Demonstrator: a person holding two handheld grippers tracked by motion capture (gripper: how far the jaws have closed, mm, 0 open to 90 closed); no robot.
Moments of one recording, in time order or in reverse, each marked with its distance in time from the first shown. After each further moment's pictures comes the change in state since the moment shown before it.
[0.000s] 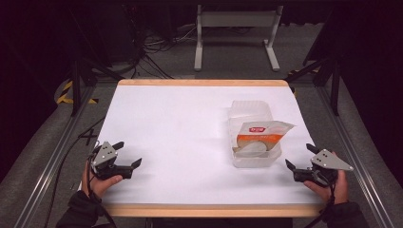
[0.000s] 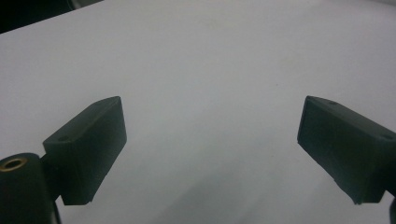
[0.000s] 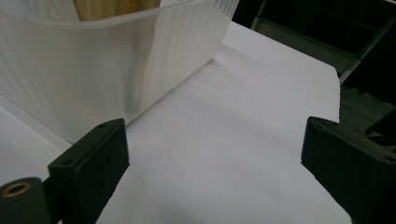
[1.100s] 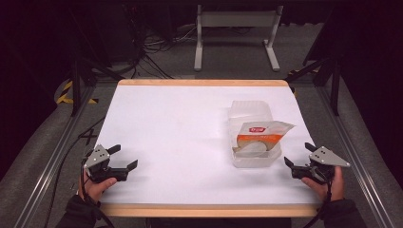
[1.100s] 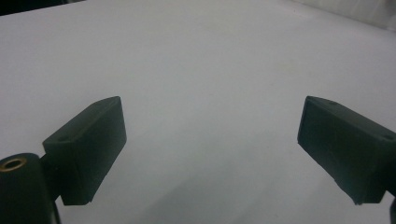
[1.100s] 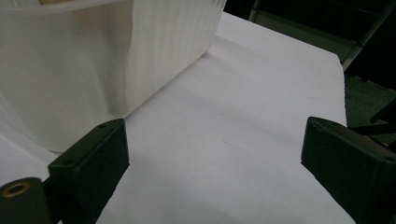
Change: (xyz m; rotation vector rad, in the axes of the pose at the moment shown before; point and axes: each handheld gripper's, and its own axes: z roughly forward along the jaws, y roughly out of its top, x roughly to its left) left arm 0.008 -0.014 -0.005 -0.033 -0.040 -0.076; right arm -0.004 -0.005 0.013 0.012 -0.008 0.054
